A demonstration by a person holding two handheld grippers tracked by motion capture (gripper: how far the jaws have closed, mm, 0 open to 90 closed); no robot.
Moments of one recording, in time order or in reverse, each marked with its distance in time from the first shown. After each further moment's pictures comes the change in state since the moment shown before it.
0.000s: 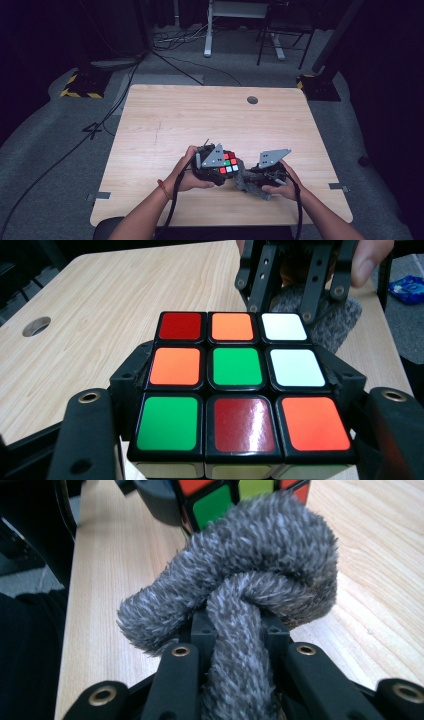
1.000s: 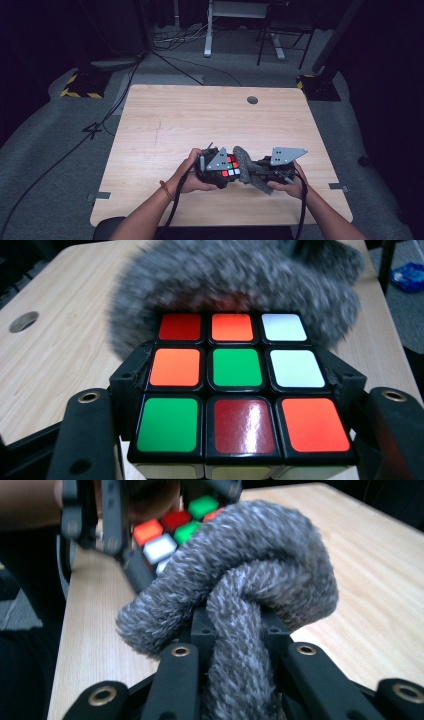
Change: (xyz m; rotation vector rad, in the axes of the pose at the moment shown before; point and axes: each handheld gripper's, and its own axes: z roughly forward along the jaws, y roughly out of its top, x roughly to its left) left arm -0.010 0.001 0.012 0.037 -0.012 0.032; right arm 0.005 0.011 -0.029 -0.173 -0.086 -0.054
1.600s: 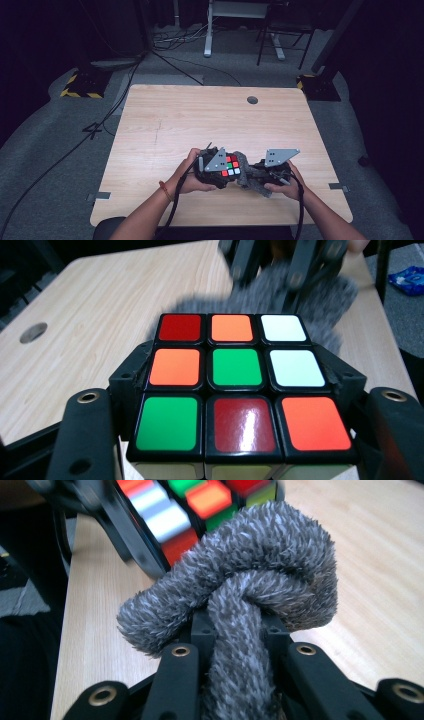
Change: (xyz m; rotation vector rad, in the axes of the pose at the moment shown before) left arm 0.003 -0.003 -0.004 -0.029 0.002 -0.014; right arm 0.003 -0.005 0.013 0.083 0.021 0.020
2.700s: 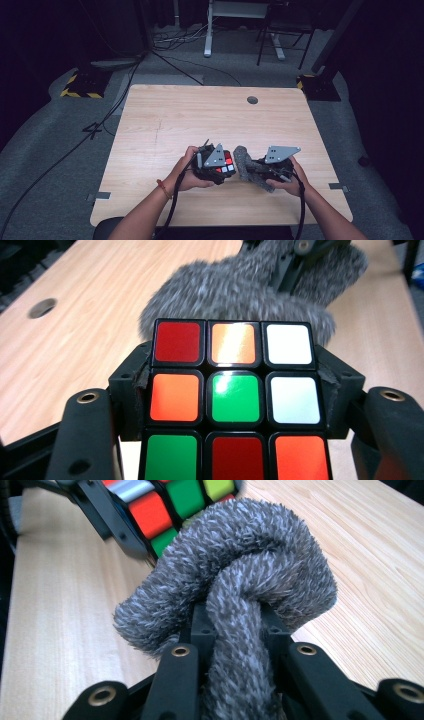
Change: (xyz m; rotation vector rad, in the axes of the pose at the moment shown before) left arm 0.011 -0.006 -0.007 0.061 0.050 -0.032; right arm -0.011 -0.001 -0.004 0.075 -0.117 -0.007
